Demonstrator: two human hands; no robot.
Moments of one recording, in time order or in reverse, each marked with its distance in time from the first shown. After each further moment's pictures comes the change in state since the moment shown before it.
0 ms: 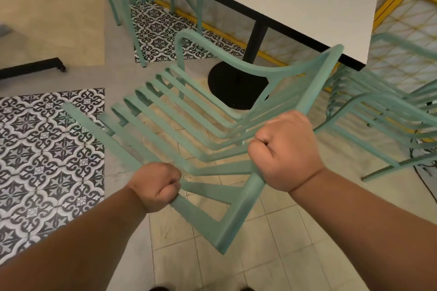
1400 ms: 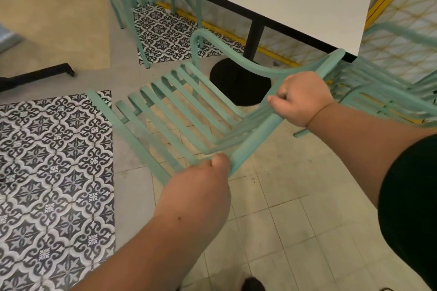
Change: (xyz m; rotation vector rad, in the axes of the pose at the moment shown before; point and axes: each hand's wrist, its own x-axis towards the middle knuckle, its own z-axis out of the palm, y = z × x) left_hand -0.008 0.199 -0.028 0.310 0.195 -0.386; right_hand 0.059 0.101 -0.020 -0.293 -0.198 -0.143
